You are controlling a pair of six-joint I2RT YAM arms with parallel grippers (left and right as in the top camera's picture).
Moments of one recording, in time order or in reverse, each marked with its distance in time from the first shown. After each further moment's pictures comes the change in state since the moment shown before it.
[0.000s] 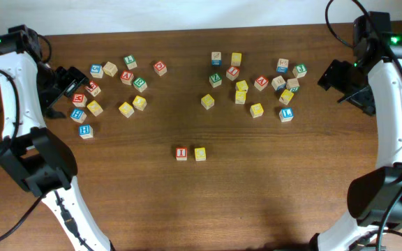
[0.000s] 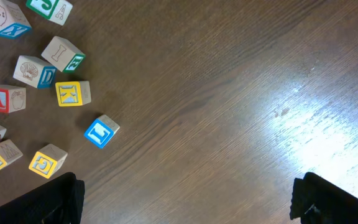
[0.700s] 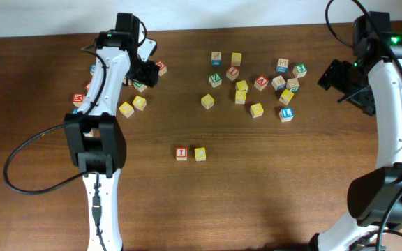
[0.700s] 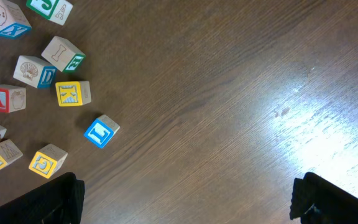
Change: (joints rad) left arm -0.414 0.160 0.000 0.448 -0.214 0.778; right arm 0.000 0.000 0.000 0.000 0.000 0.000
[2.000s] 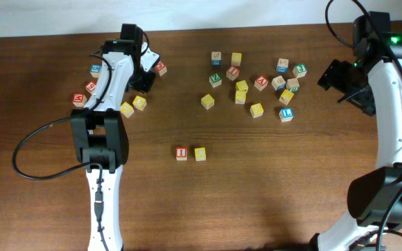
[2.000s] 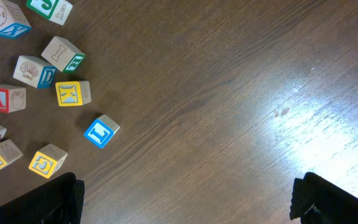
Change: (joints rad) left arm 0.008 0.091 0.000 0.009 -0.029 0.085; right arm 0.000 0.000 0.000 0.000 0.000 0.001
